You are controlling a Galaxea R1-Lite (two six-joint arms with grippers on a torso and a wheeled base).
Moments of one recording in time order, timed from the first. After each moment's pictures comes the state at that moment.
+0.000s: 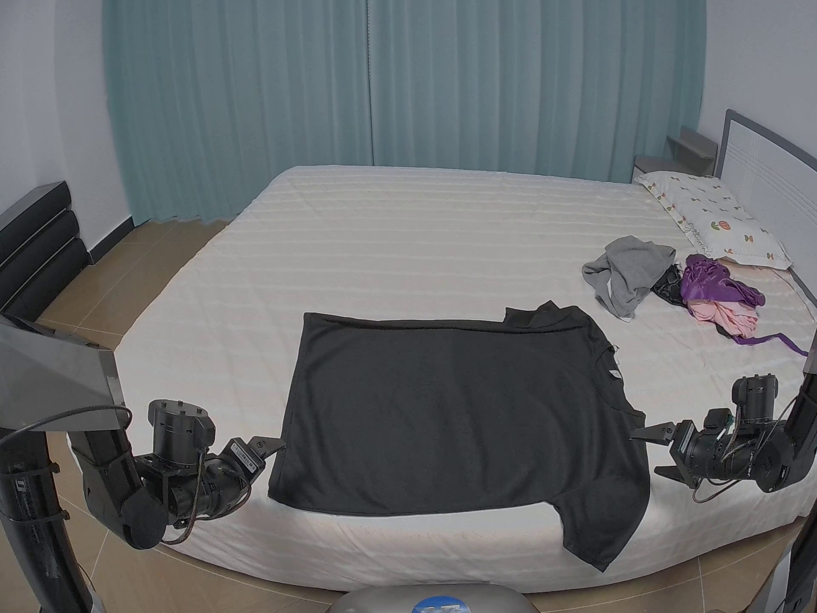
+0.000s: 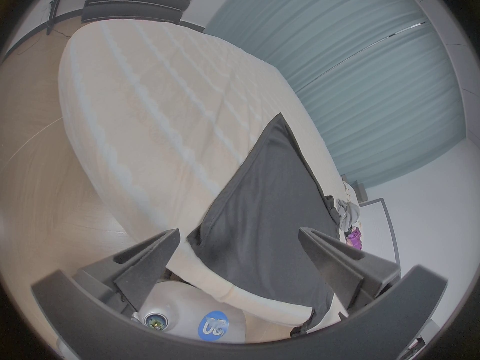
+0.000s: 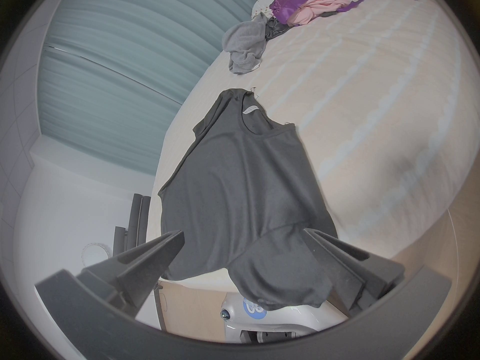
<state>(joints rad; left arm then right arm) -0.24 2.14 -0.29 -1.16 -0.04 -1.03 -0.13 2.05 -0.27 -1.00 0.49 0.66</state>
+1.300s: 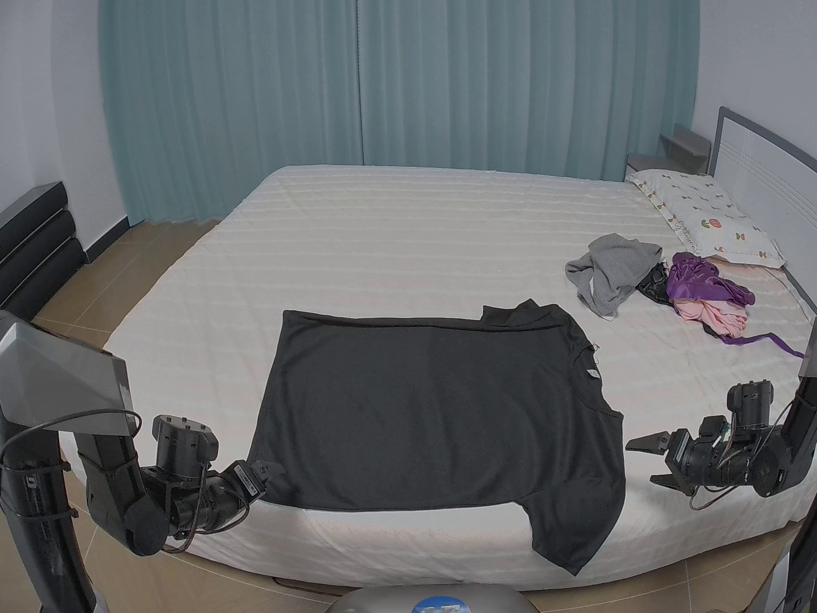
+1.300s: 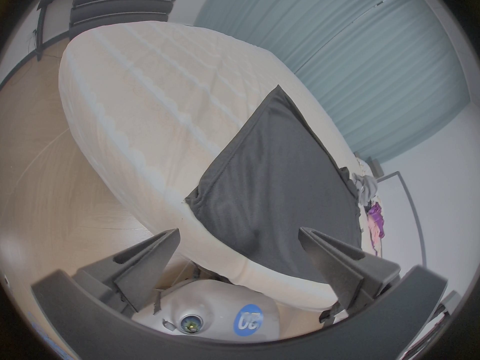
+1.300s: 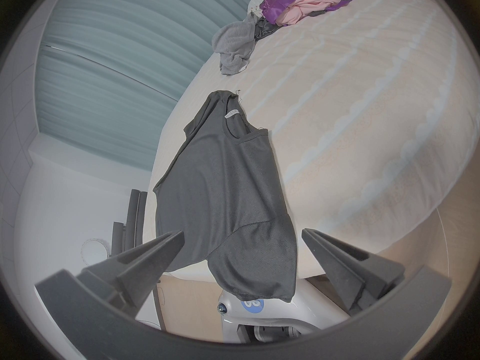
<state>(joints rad) -0.24 2.19 -0.25 -1.15 -0.03 -0.88 -0.11 2.07 -0.25 -1.00 0.49 0.64</state>
